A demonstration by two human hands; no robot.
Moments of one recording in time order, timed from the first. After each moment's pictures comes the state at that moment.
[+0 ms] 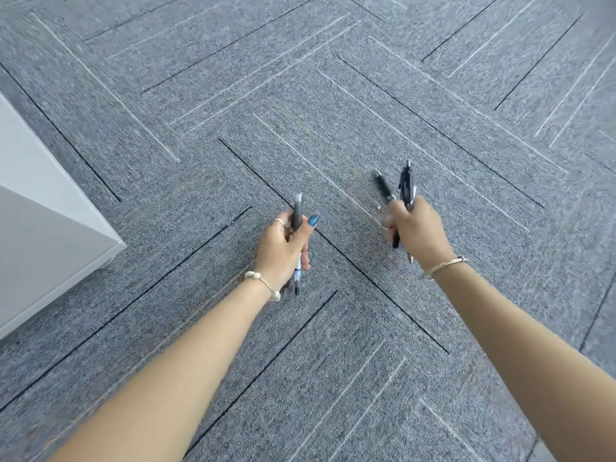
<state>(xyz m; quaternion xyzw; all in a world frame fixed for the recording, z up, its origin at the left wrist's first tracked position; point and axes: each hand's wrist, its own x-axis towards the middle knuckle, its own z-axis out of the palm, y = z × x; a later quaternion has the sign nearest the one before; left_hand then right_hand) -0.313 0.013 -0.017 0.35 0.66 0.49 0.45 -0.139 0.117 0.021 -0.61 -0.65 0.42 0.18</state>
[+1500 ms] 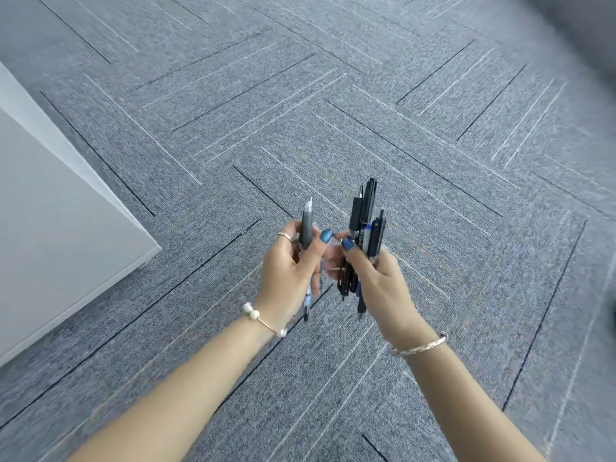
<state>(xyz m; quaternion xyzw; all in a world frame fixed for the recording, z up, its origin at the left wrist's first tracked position) -0.280 -0.058 0.096 0.41 0.59 0.56 0.42 -0.153 -0.021 0.110 -0.44 -0.53 0.65 0.32</state>
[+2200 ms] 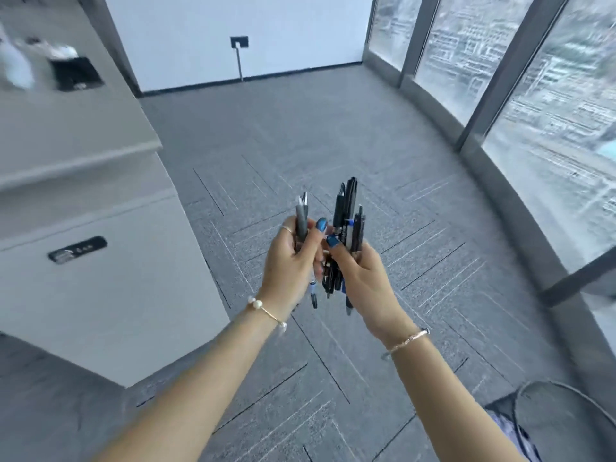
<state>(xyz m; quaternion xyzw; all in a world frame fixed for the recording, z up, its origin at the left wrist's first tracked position) -0.214 -0.097 0.630 0.37 0.60 0.66 0.27 -0.116 -0.053 0.641 -0.28 -0.67 0.61 0.31</state>
